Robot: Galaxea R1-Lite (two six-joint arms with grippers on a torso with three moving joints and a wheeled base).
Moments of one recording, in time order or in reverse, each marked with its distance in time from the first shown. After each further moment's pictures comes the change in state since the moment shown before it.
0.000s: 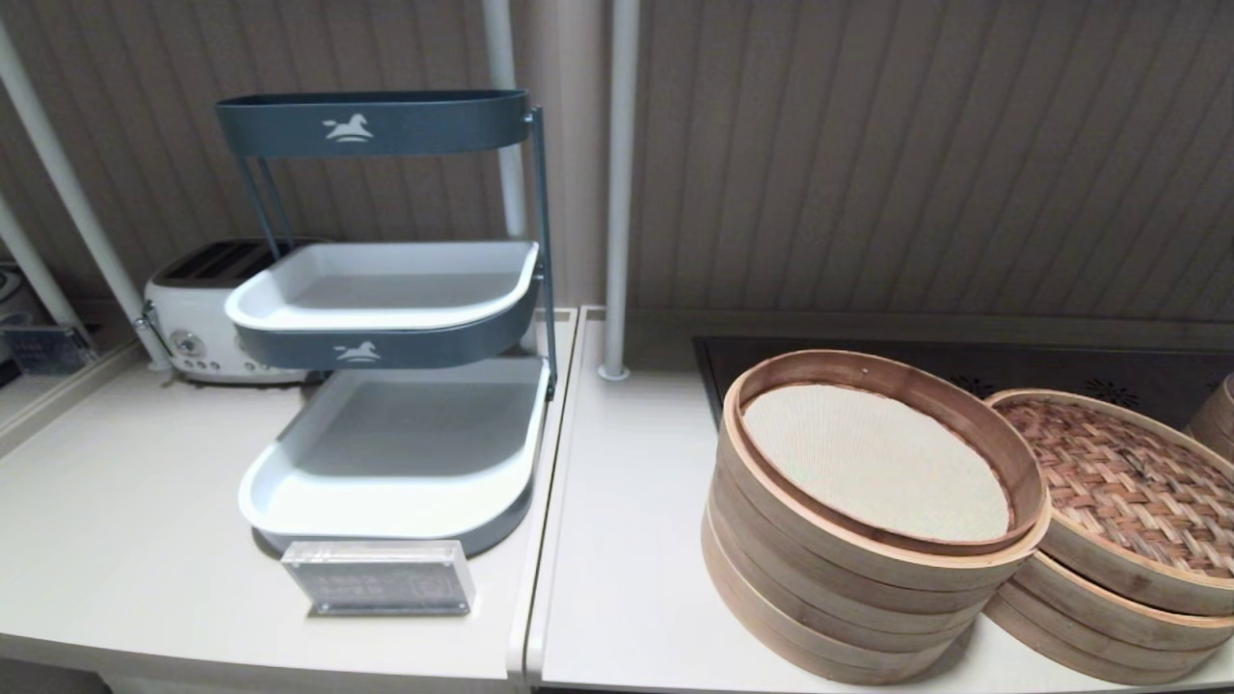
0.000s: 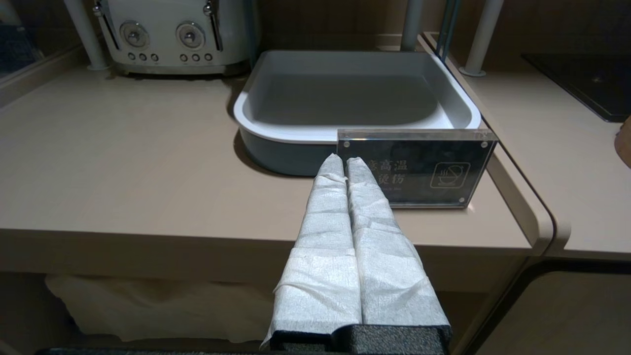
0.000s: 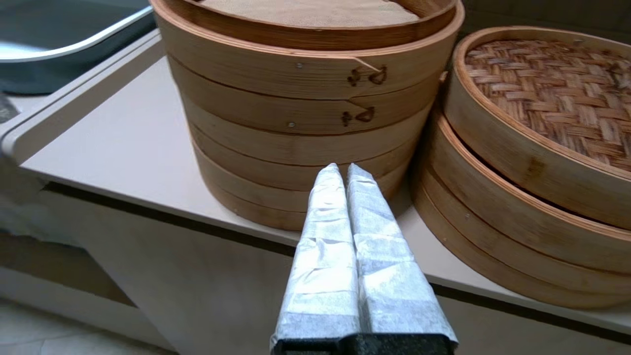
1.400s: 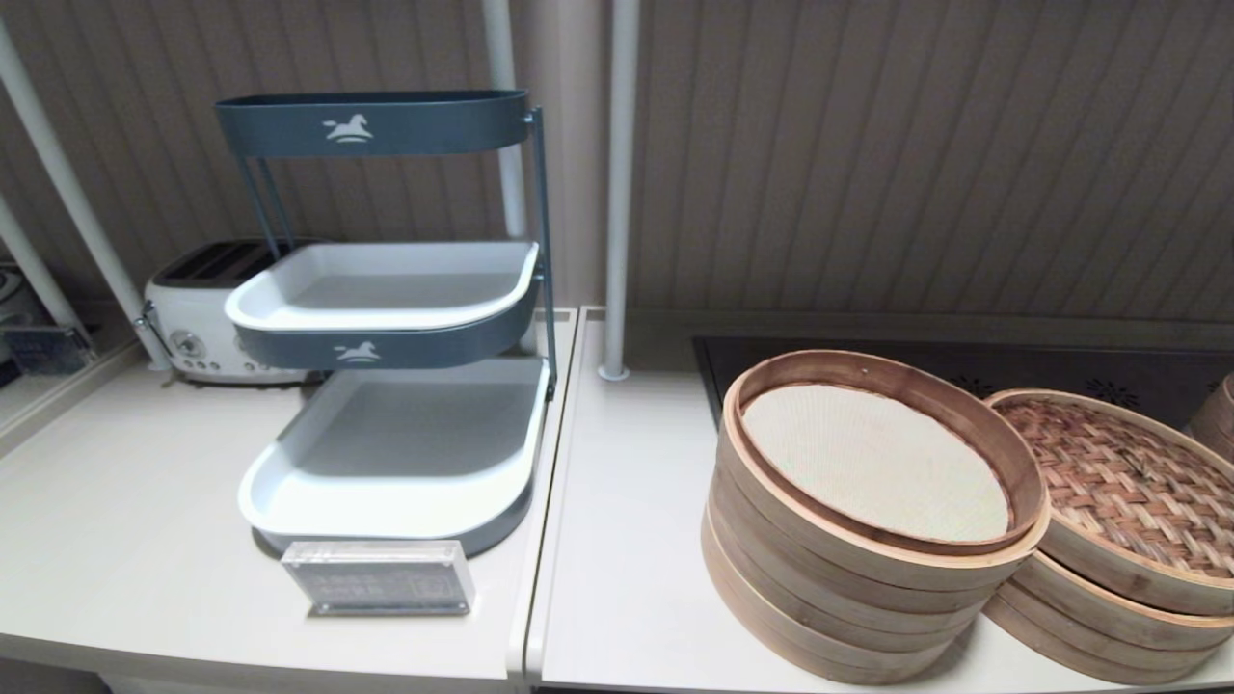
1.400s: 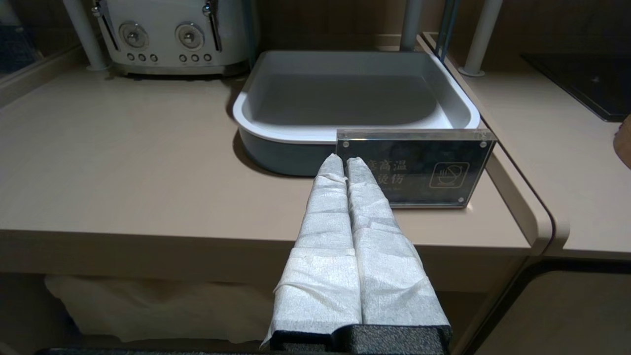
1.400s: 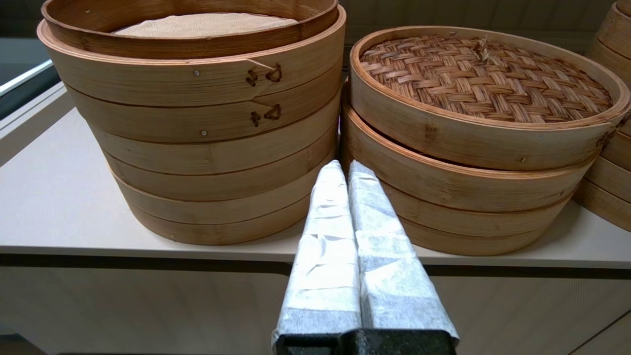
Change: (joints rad) left arm 0.000 0.000 0.000 0.000 0.000 0.000; right arm 0.125 -0.261 0.000 0.149 -0.366 0.086
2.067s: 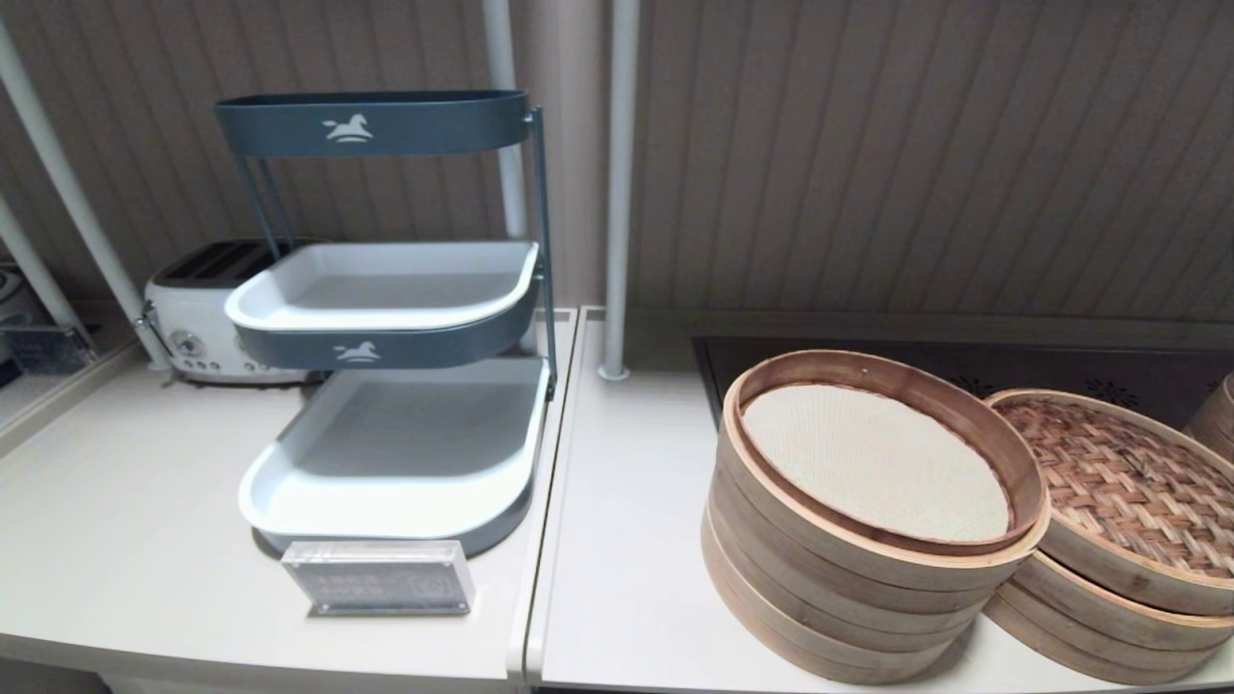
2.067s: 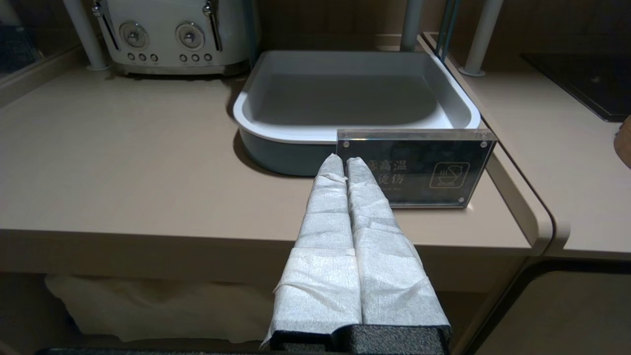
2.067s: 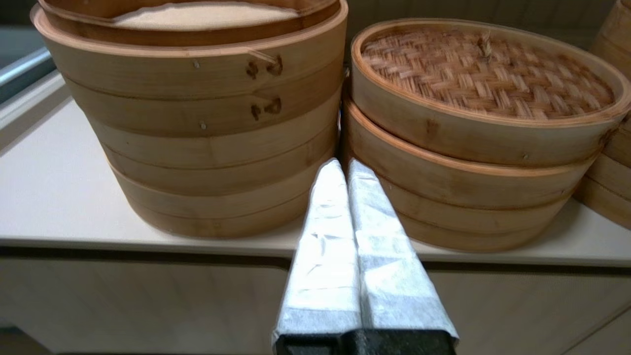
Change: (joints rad) left arm 0.000 0.000 0.000 0.000 0.000 0.000; right arm 0.001 -0.001 0.000 0.017 0.002 -0.010
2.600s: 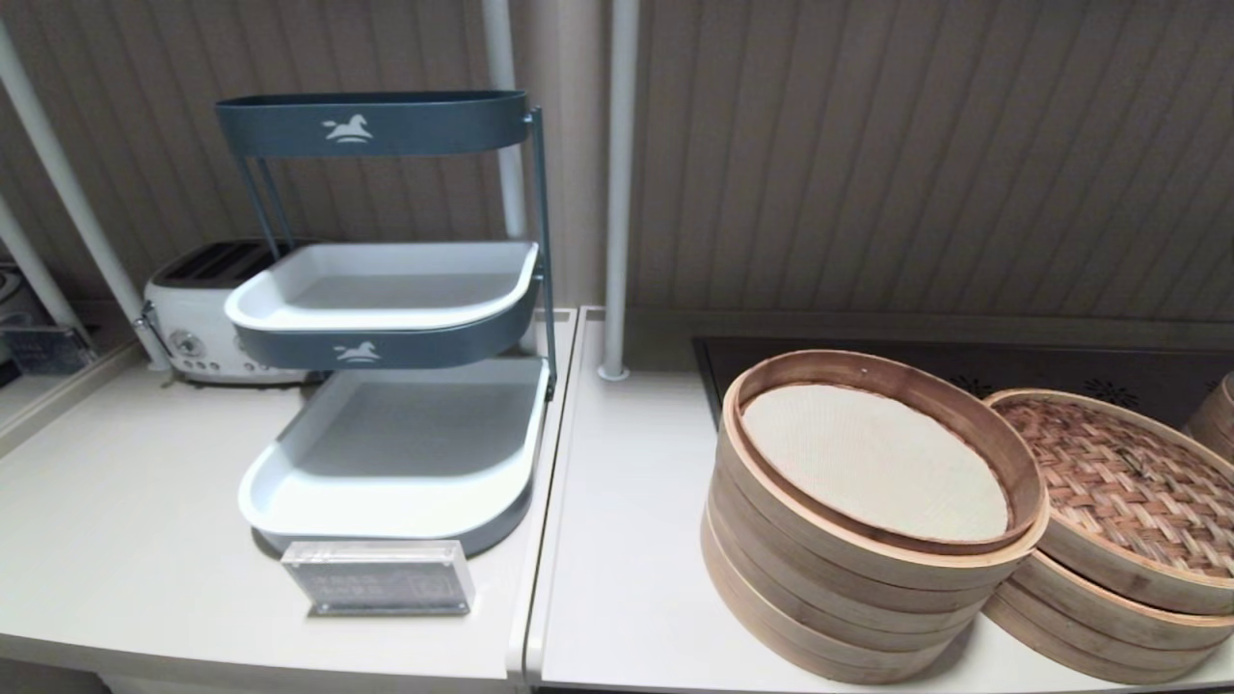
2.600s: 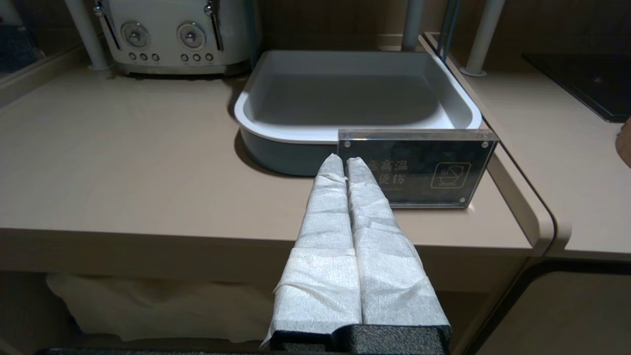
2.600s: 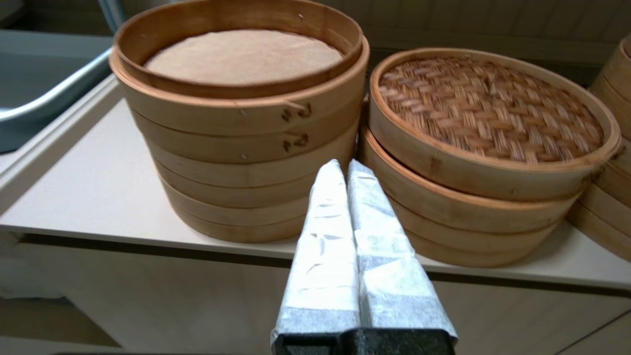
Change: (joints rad) left arm 0.000 0.000 0.000 0.000 0.000 0.000; right arm -0.001 0.120 -0.325 0.244 0.071 -0.003
